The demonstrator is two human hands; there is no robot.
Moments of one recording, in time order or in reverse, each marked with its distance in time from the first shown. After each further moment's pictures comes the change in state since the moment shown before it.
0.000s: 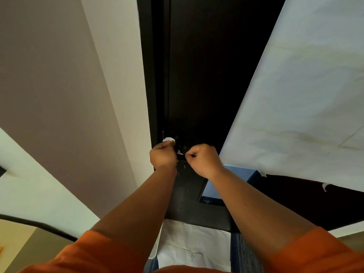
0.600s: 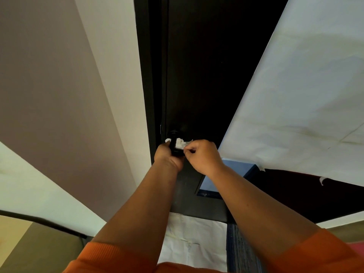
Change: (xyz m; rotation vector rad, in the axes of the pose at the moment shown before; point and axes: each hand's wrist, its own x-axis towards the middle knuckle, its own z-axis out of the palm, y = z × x) left_hand 0.008 -0.003 0.007 -0.688 -0.332 -0.585; right_hand -0.002 0.003 0.004 0.046 0.046 0.001
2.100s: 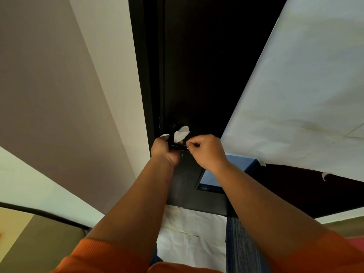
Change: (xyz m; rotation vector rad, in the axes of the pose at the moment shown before) left_hand -0.003 0.001 0.000 0.080 0.065 0.118; right_hand -0.003 0.009 -0.007 0.077 0.035 0.016
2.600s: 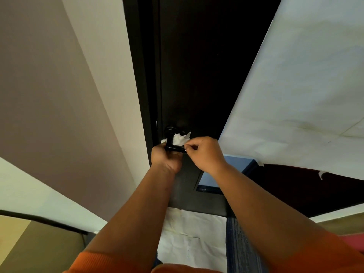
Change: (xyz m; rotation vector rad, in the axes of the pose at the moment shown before) left_hand -0.007 -0.009 -0.005 -0.163 0.012 -0.048; right_hand 0.000 -0.001 -0.001 -0.008 -0.003 0.002
